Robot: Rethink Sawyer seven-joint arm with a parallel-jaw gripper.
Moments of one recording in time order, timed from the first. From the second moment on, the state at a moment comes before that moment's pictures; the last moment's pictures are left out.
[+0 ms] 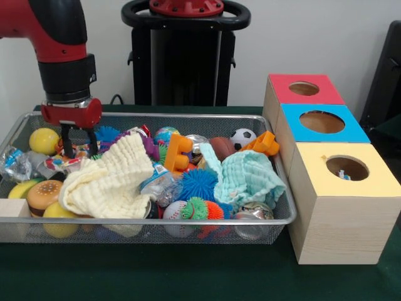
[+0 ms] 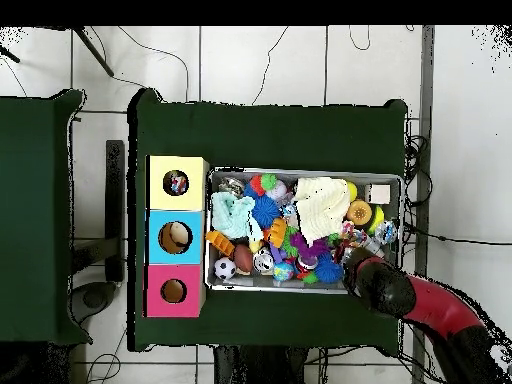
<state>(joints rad) -1.00 -0.51 0.33 1.83 -0.51 0.22 1.73</state>
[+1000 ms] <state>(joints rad) -0.96 -0.44 0.33 1.81 -0.51 0.21 1.73</state>
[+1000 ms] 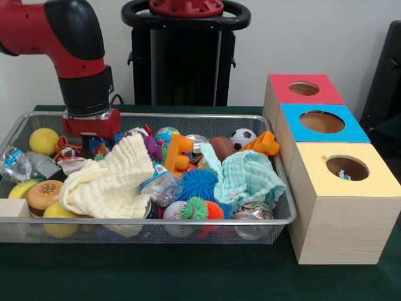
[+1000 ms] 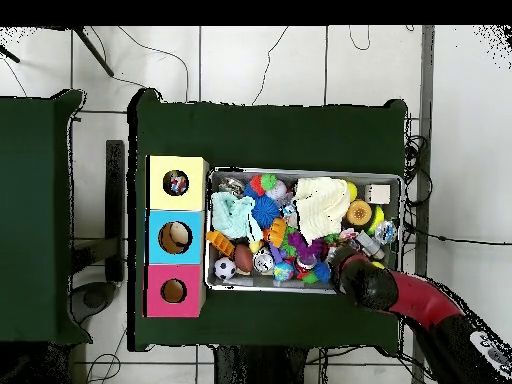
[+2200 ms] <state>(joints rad) -0.91 -0.44 0.30 1.77 -0.50 0.25 1.73</state>
